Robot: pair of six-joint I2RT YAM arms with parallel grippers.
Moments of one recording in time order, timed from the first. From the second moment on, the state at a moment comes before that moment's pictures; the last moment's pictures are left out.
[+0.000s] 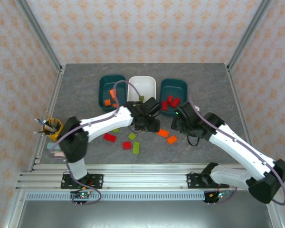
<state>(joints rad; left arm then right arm) -0.84 1.82 1.46 -0.87 0.02 -0.76 0.71 1.05 1.04 -1.07 0.22 0.93</state>
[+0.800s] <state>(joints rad) -0.88 2.20 1.74 -0.90 0.13 -1.85 0.70 0.77 0.98 -1.11 0.22 0.90</state>
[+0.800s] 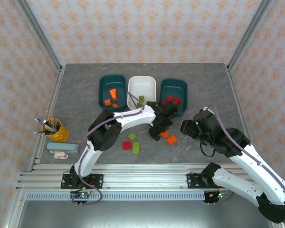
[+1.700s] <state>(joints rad) -0.86 2.20 1.74 -0.92 0.04 -1.87 0.69 0.78 0.98 -1.09 0.19 0.85</state>
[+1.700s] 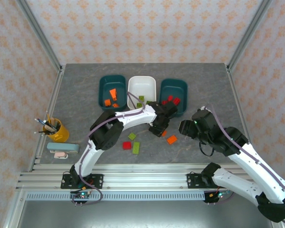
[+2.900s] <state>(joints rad) -0.26 2.21 1.94 -1.21 -0.11 -0.45 0.74 1.39 1.25 -0.52 -0.17 0.75</state>
